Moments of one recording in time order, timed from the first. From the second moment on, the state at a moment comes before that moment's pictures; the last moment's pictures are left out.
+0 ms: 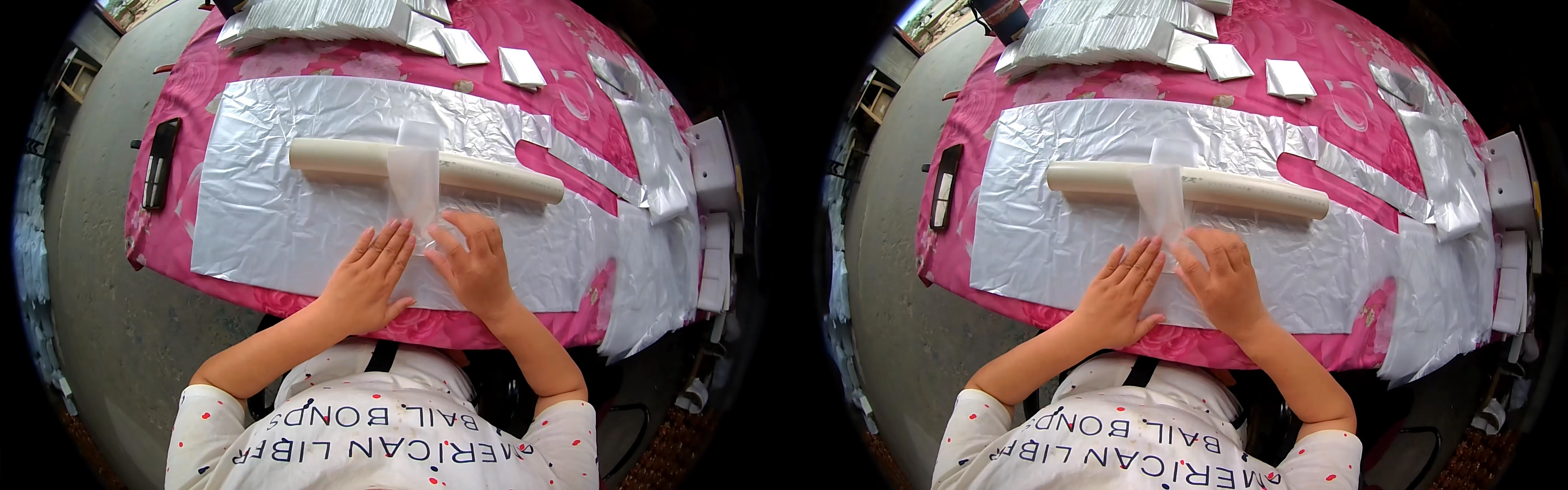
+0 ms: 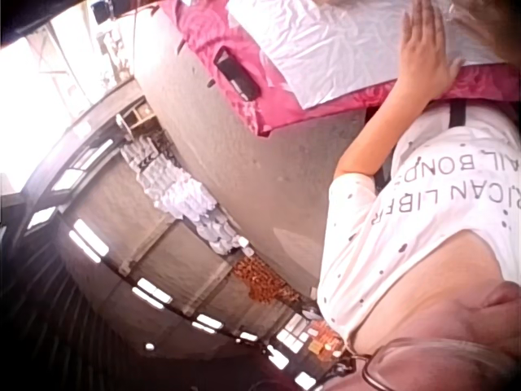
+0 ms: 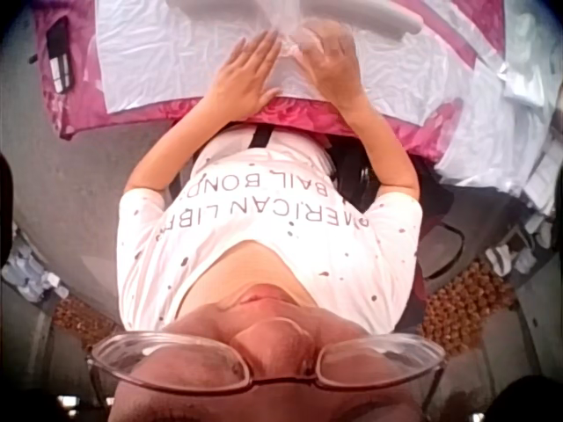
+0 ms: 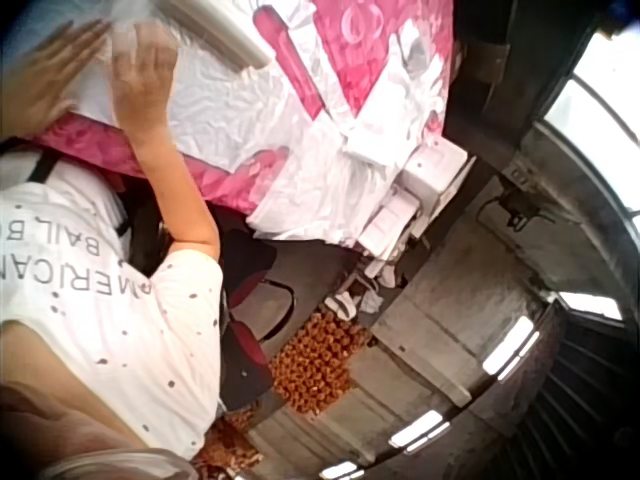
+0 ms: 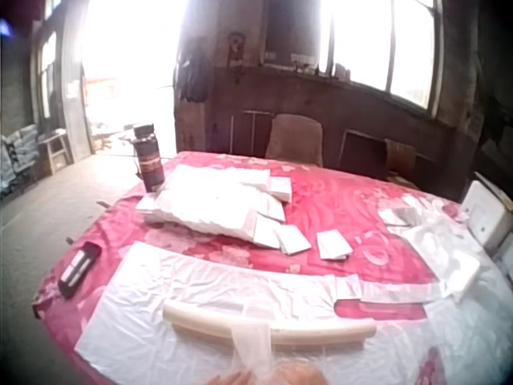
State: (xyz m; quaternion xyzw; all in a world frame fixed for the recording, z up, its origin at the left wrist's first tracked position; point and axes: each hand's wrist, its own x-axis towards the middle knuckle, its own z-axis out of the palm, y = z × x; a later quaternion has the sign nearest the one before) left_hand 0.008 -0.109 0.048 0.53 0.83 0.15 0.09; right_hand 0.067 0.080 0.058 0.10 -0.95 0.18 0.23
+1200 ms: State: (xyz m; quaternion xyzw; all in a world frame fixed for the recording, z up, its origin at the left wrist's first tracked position) left_hand 0.018 -0.144 0.039 0.66 0.71 0.25 -0.02; right_hand 0.116 0.067 0.052 0.19 -0.92 0.29 0.16
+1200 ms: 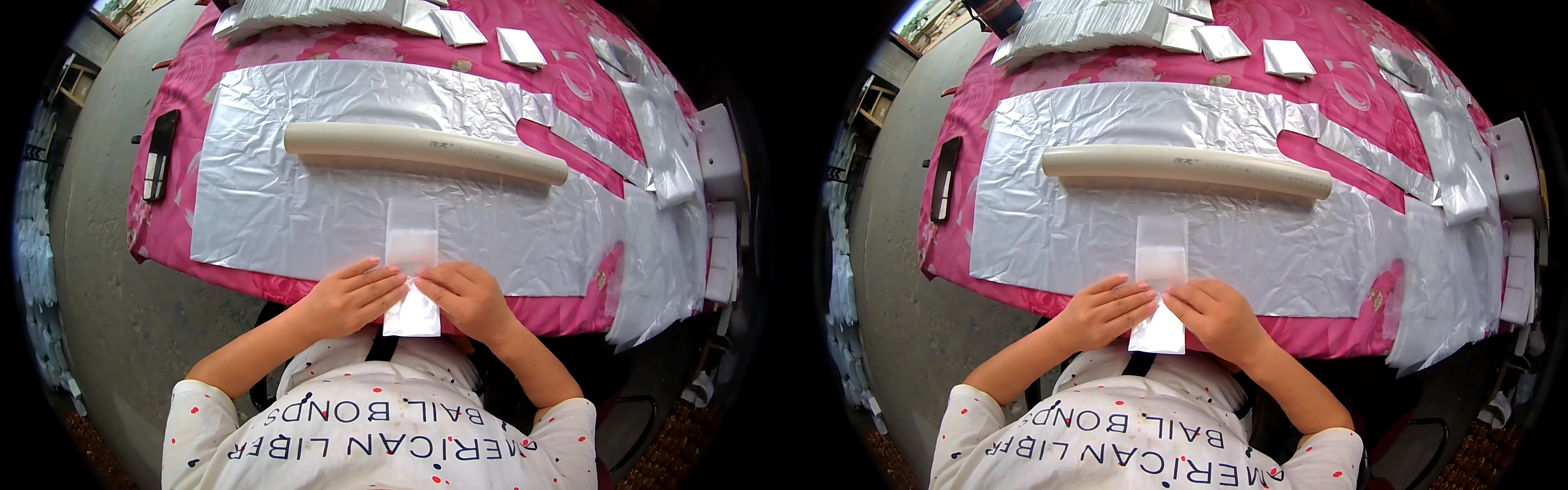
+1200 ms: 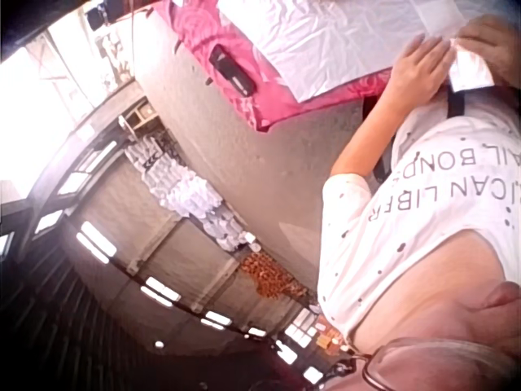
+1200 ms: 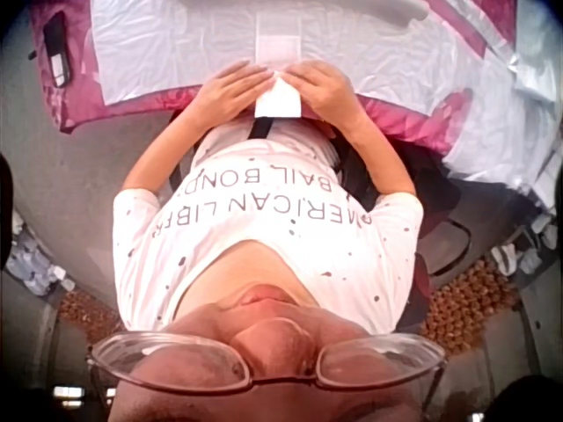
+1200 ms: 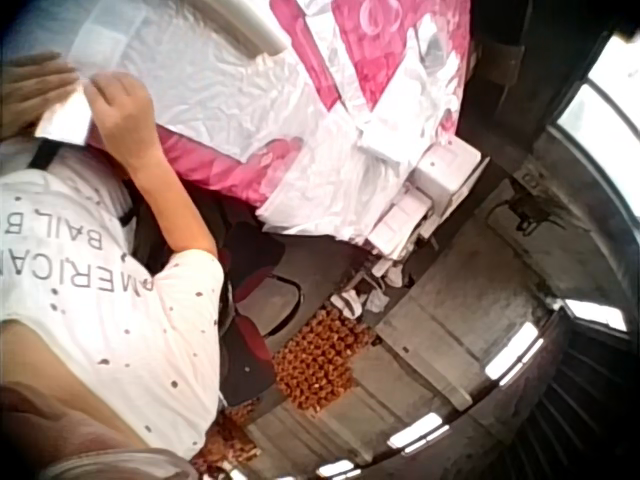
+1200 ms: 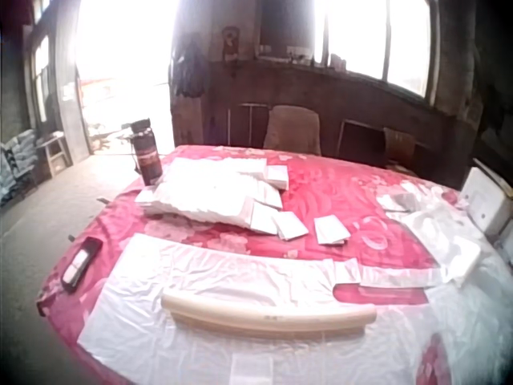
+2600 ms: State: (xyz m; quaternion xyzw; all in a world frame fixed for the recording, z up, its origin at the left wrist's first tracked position) left_hand 0.025 -0.083 0.031 0.46 0.86 0.23 0.05; right_hand 0.060 0.076 0.080 -0.26 -0.81 0.49 -0.20
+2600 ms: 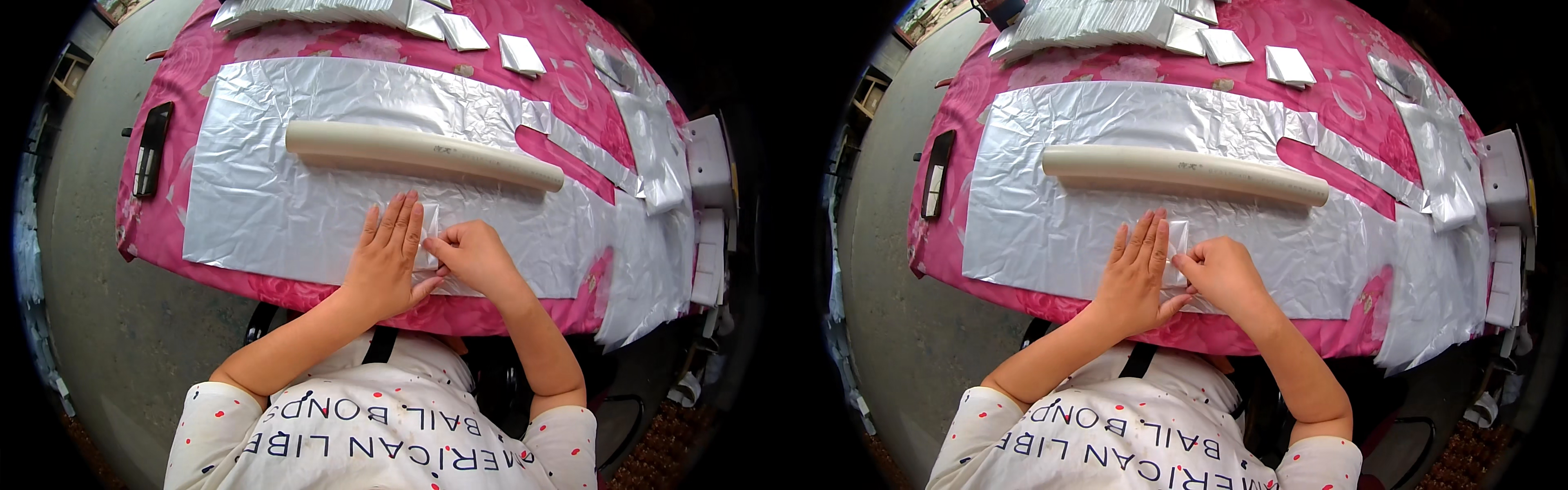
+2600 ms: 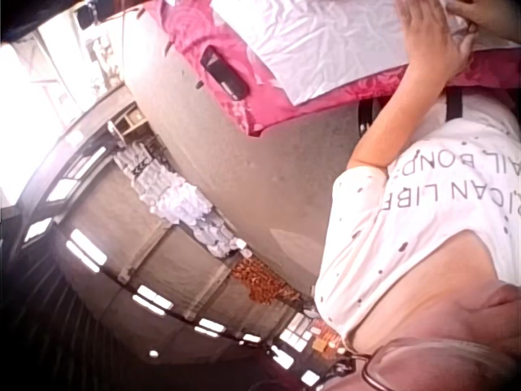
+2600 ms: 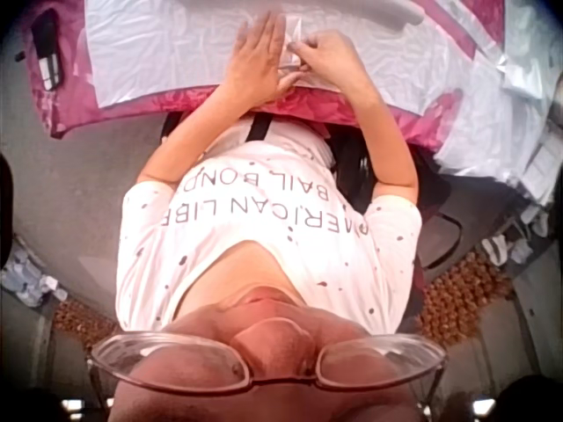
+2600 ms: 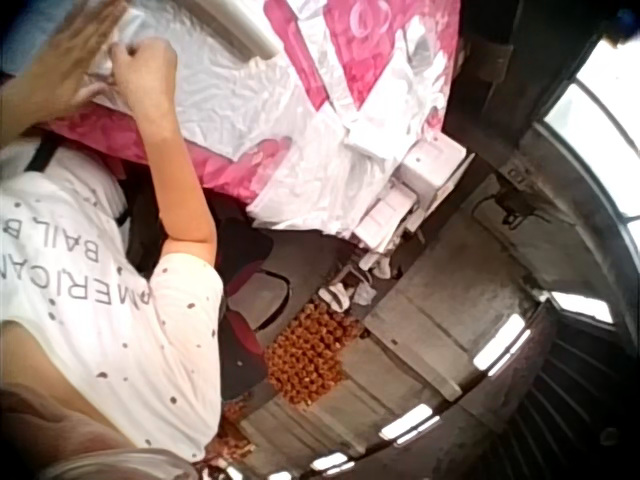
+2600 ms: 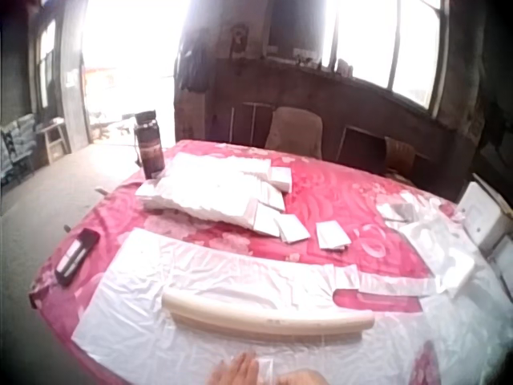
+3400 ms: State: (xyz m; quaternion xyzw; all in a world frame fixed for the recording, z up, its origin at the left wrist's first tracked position) left_hand 0.085 -0.223 0.032 -0.14 0.53 0.69 0.48; right_hand 0.052 -0.010 0.040 0.12 -0.95 0.28 0.03
